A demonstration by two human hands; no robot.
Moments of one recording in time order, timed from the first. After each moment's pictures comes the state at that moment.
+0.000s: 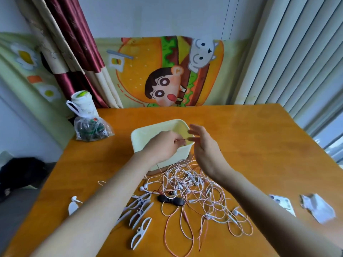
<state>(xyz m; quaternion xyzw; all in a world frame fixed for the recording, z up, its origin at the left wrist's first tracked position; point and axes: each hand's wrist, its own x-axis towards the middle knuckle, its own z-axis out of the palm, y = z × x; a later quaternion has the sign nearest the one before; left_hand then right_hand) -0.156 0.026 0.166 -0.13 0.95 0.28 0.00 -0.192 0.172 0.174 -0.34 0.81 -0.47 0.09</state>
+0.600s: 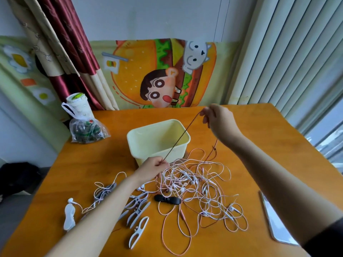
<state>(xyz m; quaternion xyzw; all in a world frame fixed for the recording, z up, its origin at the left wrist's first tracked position) -0.115 0.017 0.087 -0.18 0.83 0.52 0.07 -0.253 0.179 0.209 -0.28 0.85 -0.45 -0.02</state>
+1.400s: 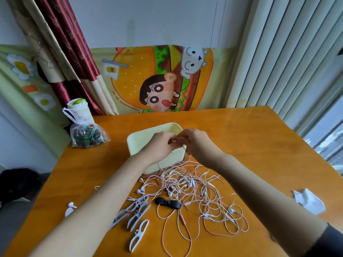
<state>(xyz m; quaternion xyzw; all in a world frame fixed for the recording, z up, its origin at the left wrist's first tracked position) -0.144 0.037 0.174 -0.09 0.92 0.37 -0.06 -0.204 0.169 0.191 -0.41 0.87 -0.28 0.07</state>
